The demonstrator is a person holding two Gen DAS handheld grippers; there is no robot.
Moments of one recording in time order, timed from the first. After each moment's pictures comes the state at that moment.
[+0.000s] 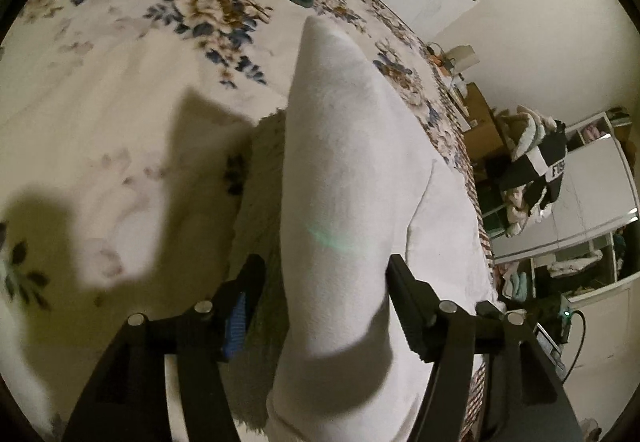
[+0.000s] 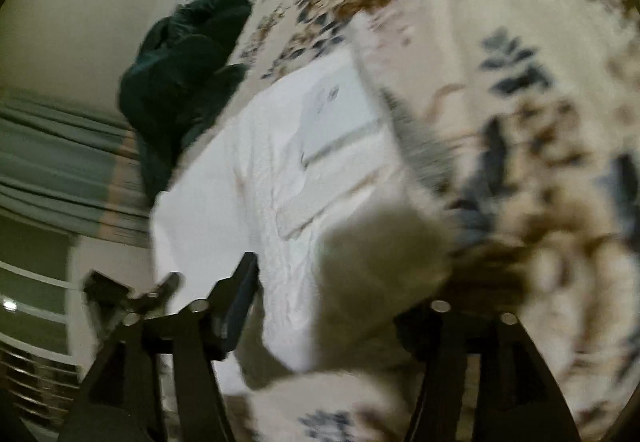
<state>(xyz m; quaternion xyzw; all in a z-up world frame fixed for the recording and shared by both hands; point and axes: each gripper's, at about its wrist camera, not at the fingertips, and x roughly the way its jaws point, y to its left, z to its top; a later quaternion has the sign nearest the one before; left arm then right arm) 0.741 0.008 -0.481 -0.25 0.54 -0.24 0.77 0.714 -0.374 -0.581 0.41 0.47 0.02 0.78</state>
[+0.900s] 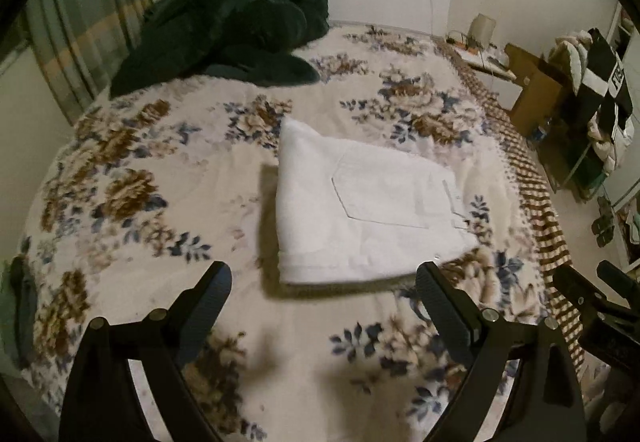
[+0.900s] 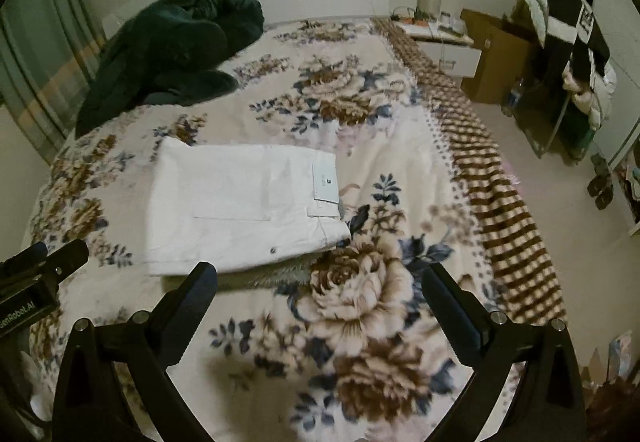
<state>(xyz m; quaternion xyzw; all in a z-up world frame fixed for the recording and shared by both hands) 0.557 -0.065 -0.264 0.01 0.47 -0.08 0.88 0.563 -0.294 -0.330 0.07 0.47 -0.11 0.88</state>
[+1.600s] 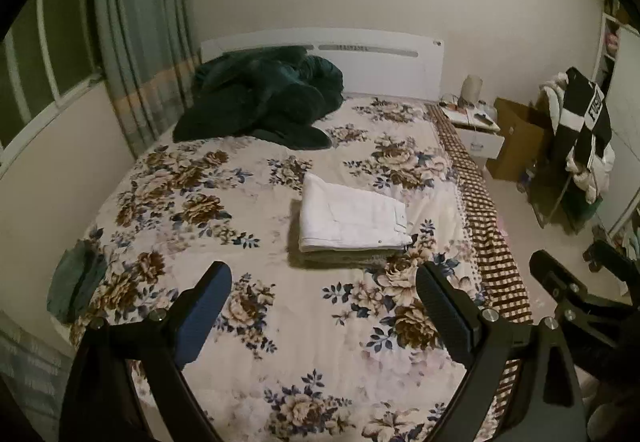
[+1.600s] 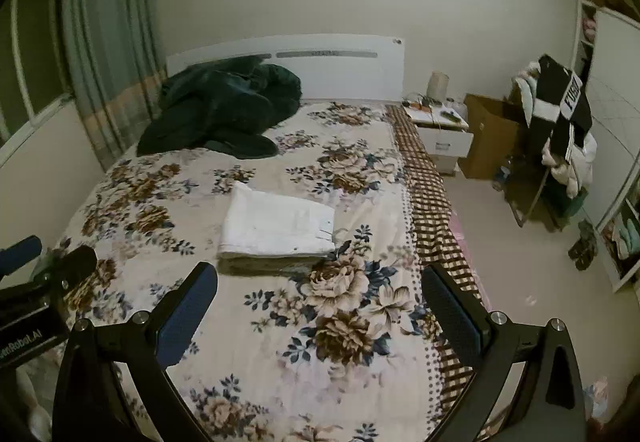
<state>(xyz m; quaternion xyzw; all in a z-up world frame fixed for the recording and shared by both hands) 0.315 -0.066 -0.065 0.01 0.38 -0.04 0.92 0.288 -0.254 -0.071 0.01 0.36 -0.06 0.93</state>
